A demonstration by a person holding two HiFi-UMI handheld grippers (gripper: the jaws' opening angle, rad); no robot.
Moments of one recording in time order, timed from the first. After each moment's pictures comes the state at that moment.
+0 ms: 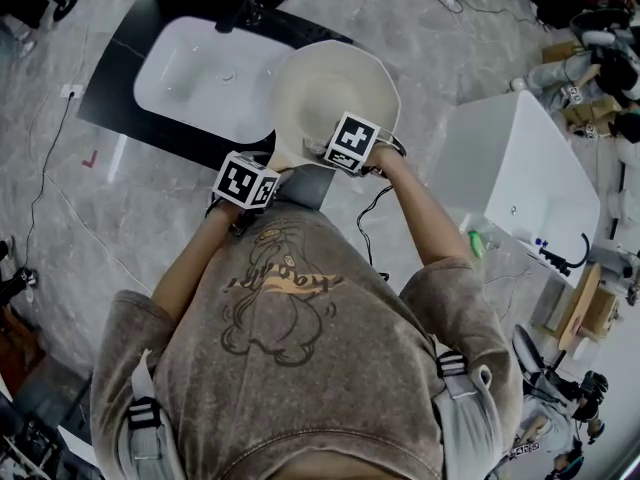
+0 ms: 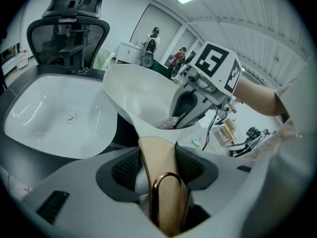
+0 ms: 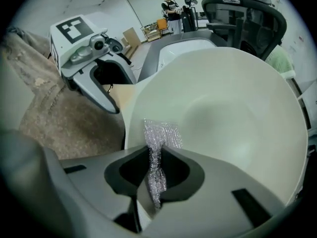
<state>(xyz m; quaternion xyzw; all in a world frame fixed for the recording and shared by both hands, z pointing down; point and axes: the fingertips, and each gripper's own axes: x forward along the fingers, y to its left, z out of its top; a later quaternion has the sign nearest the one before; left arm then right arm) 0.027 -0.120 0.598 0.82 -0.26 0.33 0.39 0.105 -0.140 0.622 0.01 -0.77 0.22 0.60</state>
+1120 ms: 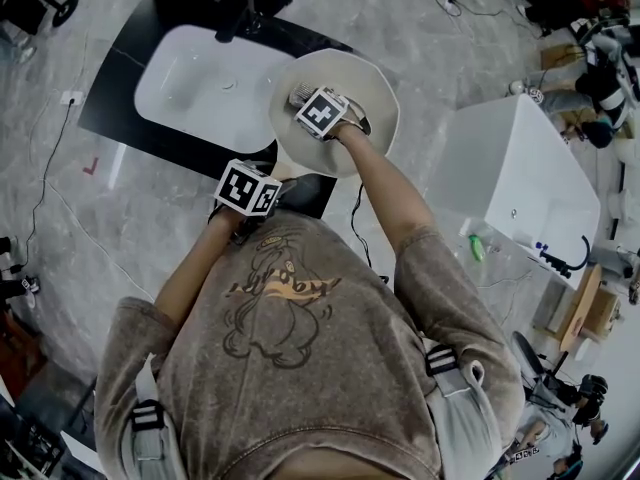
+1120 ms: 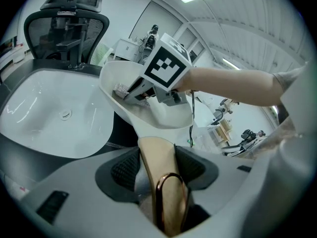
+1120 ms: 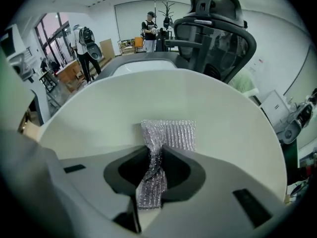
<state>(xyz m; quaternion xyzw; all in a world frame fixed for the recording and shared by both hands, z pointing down) 0.037 -0.114 0.599 0.82 -0.24 0.33 0.41 0.059 -0.287 0.665 0.21 -0.80 0.13 0.54</state>
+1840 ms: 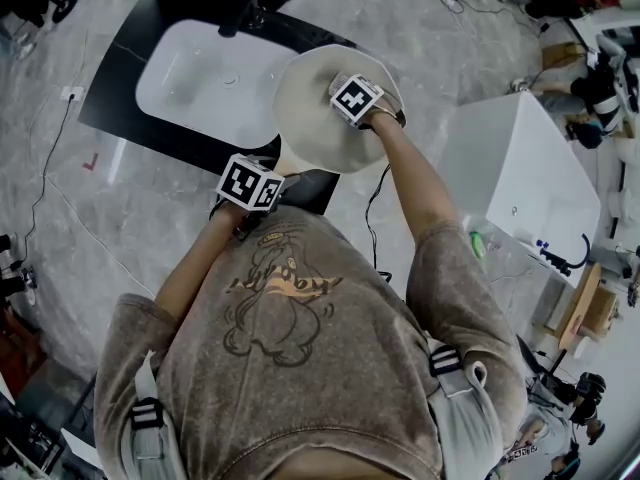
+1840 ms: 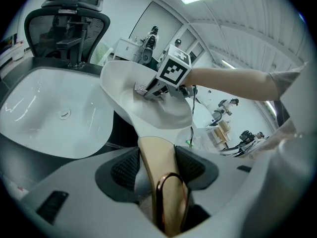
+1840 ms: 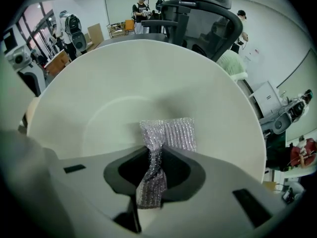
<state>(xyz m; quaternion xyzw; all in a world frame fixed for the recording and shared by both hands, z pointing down) 0.034 -0.114 0.596 0.82 -0.23 0.32 0.41 0.164 -0.306 0.663 0.26 -0.71 0.14 0.64</state>
